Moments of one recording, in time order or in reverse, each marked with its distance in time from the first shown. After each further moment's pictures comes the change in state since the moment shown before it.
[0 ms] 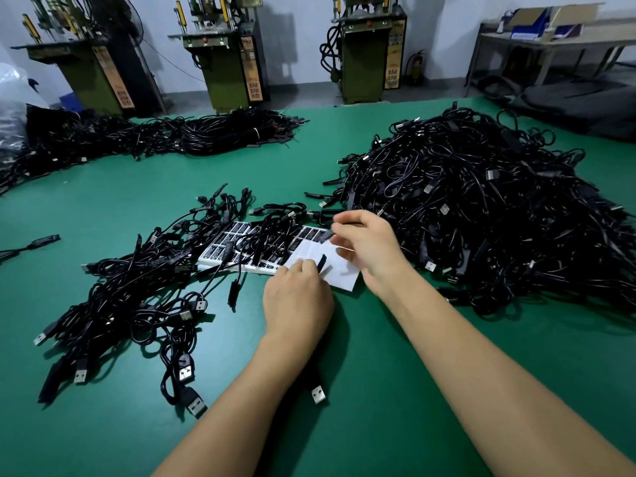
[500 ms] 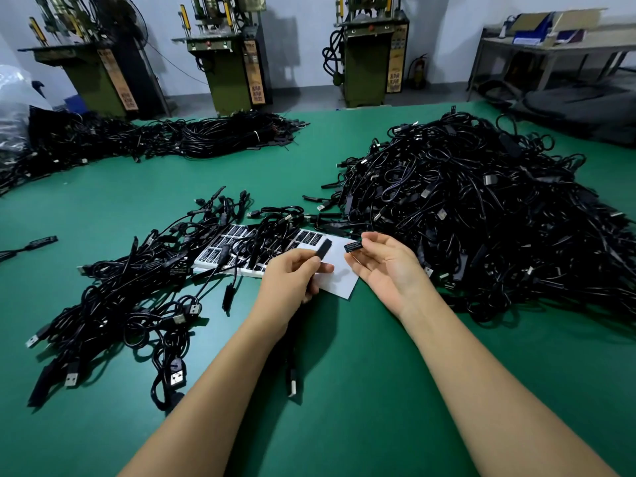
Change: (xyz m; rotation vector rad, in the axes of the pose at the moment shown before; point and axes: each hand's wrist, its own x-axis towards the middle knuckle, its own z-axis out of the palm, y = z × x) left_hand 0.022 -0.013 0.001 -1.201 -0.259 -0.349; right_hand -0.001 0.017 -0.039 0.515 0.022 0.183
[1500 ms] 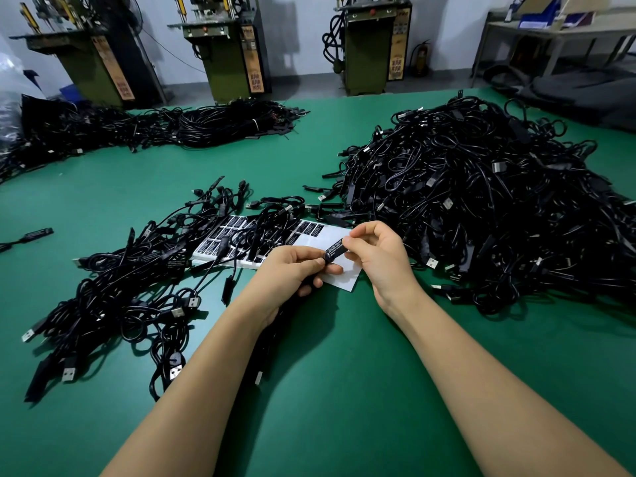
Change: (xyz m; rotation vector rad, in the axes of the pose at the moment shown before) left_hand 0.011 0.001 -0.013 -0.080 -0.260 -0.096; right_hand 0.002 0.022 0.007 -0.535 0.004 -0.299
